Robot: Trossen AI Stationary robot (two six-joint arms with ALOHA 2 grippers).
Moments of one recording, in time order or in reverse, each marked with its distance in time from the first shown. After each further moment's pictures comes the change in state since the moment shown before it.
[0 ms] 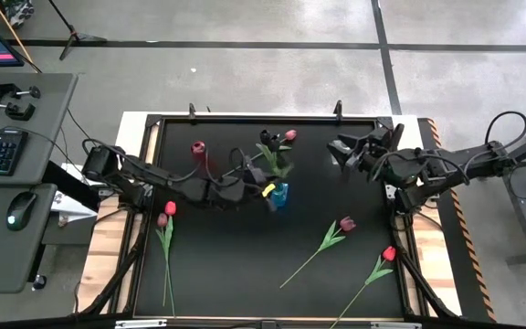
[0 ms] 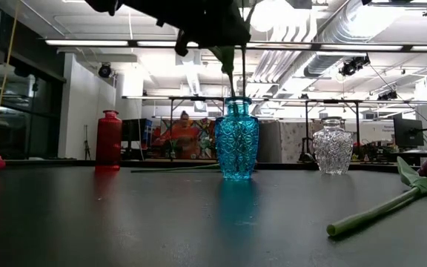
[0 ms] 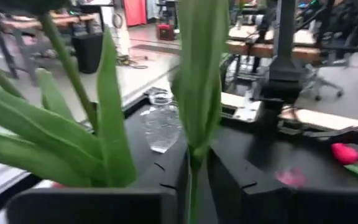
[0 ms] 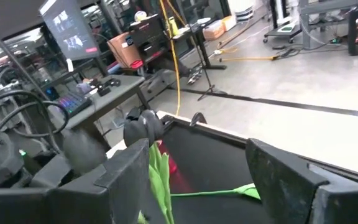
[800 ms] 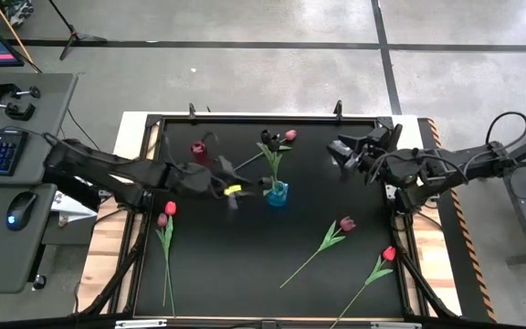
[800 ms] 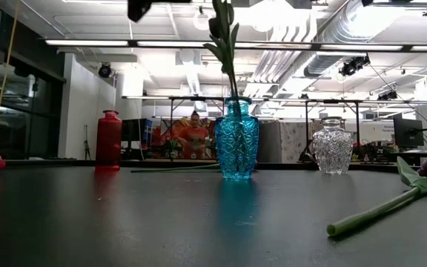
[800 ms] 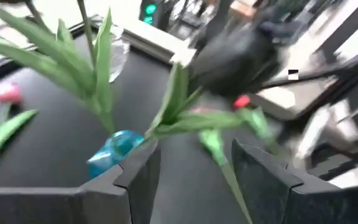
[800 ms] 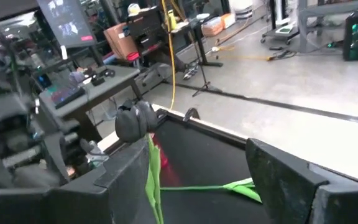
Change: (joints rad) left arm -0.054 -0.401 0.071 -0.715 0.288 -0.399; right arm -0.016 -0.003 0.000 -0.045 -0.030 -0.033
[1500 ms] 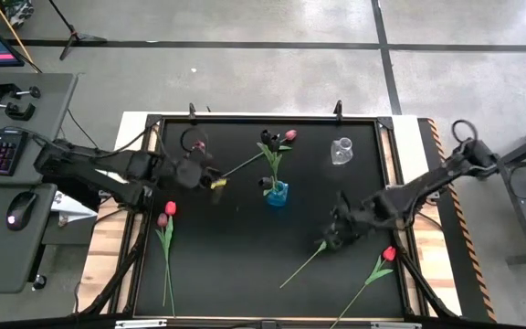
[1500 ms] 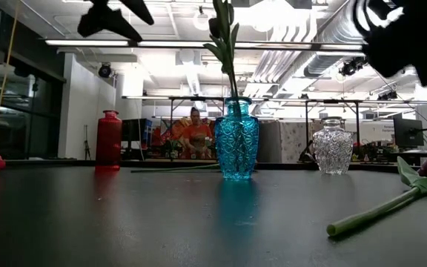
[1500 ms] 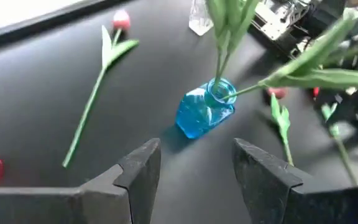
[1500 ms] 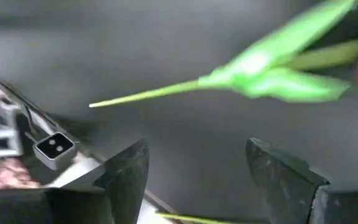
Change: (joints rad) left arm 0.055 -0.130 -0.002 -0.465 -0.097 -0.316; right arm 0.210 0.311 -0.305 -0.131 -0.990 1.095
